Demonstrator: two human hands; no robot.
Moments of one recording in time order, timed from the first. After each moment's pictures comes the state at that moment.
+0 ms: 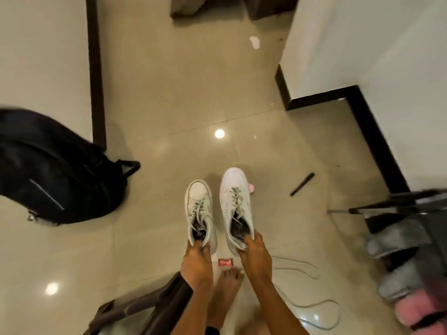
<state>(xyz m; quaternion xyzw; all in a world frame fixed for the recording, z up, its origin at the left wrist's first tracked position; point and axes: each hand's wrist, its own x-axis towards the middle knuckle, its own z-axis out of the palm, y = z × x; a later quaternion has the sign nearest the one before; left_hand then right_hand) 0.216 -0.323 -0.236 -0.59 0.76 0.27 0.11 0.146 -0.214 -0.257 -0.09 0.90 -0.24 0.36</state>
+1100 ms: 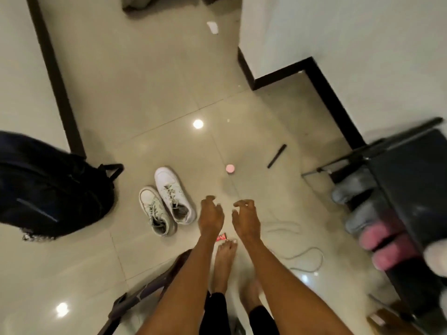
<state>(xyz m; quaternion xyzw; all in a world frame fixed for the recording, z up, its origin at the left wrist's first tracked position) 0.161 -0.308 -0.206 -0.38 0.83 0.37 0.19 0.135 -0.211 -0.204 0.01 0.91 -0.27 0.31</state>
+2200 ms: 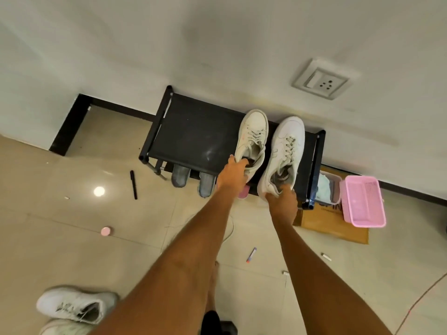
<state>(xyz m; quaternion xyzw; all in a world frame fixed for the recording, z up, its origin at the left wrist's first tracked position) 0.061 0.155 -0.103 0.28 0.89 0.17 0.32 0.191 0.230 -0.114 0.59 0.75 -0.31 0.03</state>
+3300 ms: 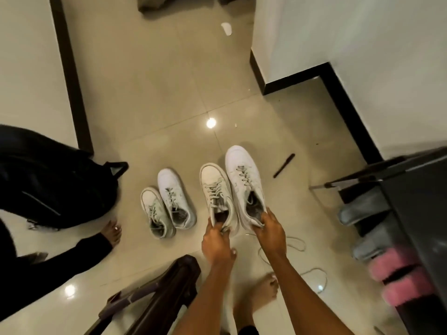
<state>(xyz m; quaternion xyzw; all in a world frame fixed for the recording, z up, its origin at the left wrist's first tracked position) 0.173 -0.255 -0.216 -0.50 0.80 0.30 0.15 0.102 -0.141 -0.236 -0.02 0.90 -0.33 0.27</state>
